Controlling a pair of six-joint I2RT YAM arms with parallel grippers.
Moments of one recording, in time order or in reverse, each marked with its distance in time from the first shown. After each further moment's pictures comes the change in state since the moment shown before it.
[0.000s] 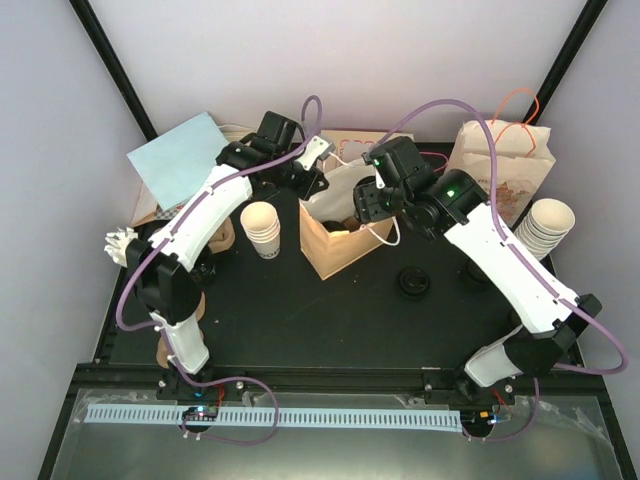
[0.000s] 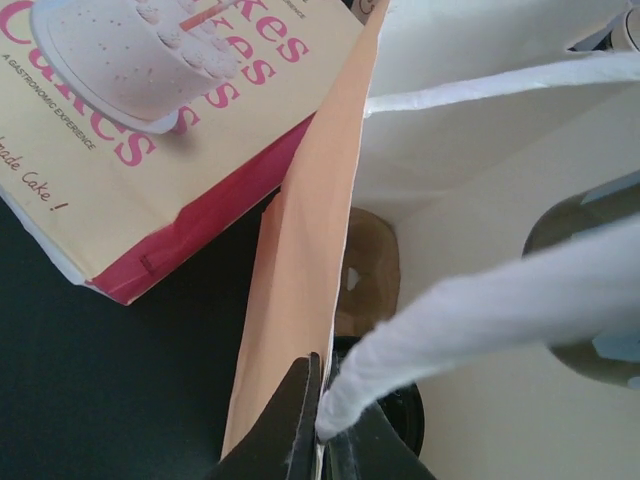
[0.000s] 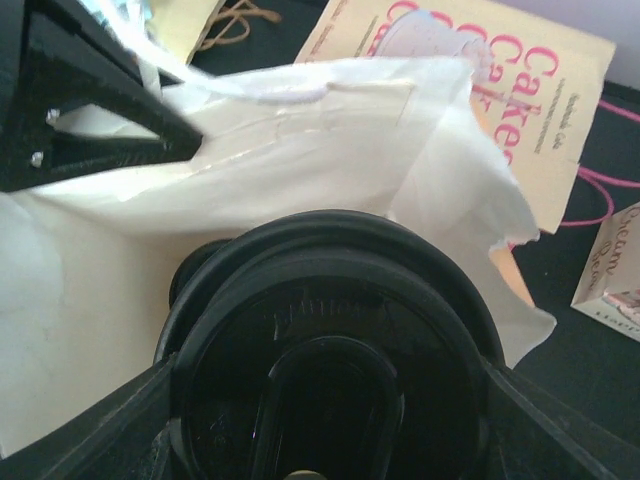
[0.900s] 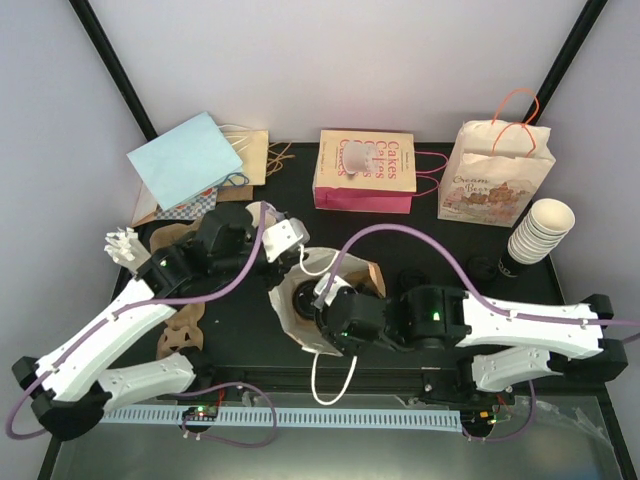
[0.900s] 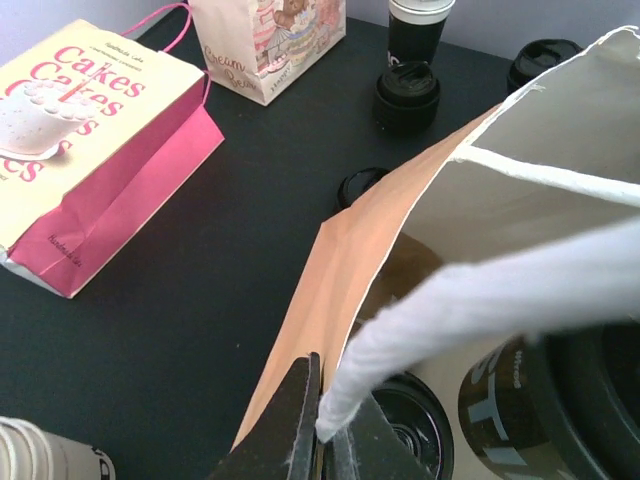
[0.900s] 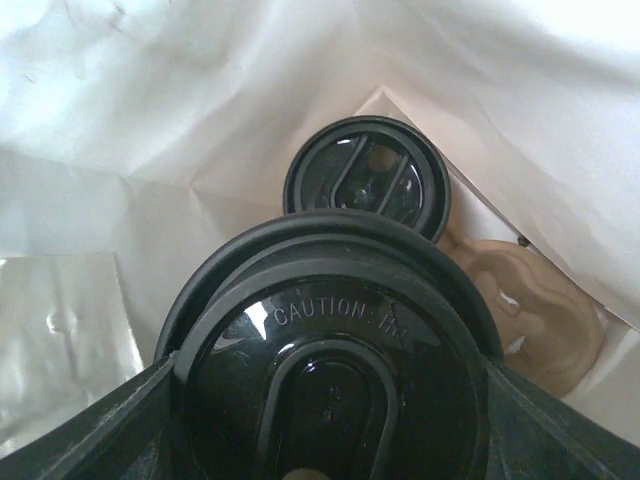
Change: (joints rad) left arm -0.284 -0.782 -0.647 0.123 -0.134 0.068; right arm 0.753 -0.244 -0.416 0.012 0.113 0.118
